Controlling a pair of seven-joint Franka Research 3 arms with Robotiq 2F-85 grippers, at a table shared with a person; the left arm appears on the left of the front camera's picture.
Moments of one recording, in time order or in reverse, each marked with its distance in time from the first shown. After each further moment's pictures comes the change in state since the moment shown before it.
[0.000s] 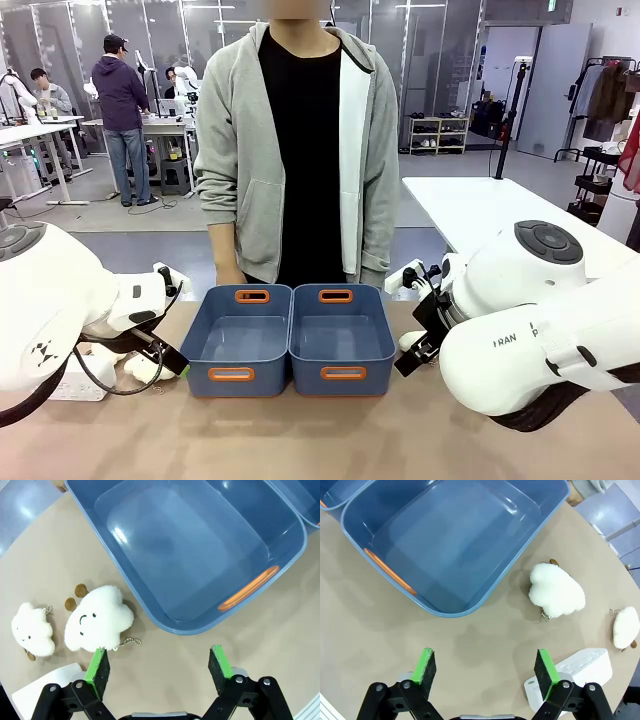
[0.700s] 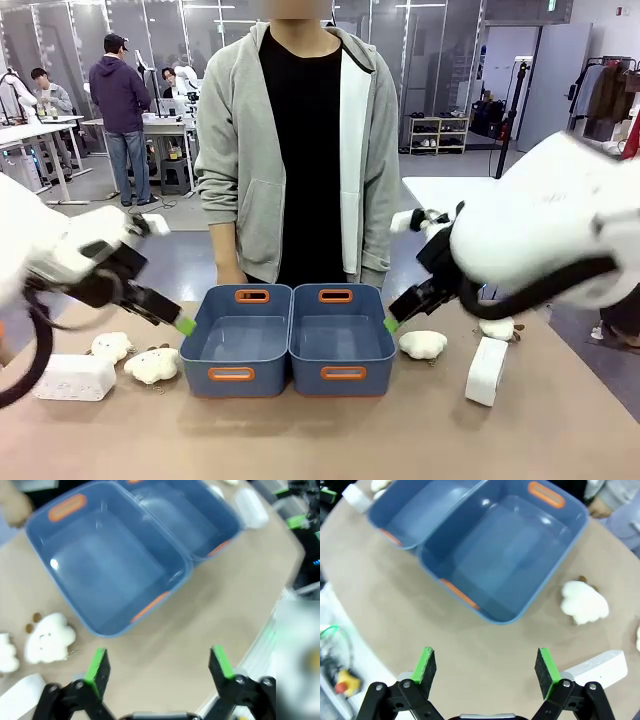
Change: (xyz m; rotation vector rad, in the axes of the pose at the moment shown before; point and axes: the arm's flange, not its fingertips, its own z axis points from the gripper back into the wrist) left arm 0.022 0.027 0.101 -0.451 -0.152 0.082; right arm 0.051 -0.030 0.087 0.332 -0.012 -0.133
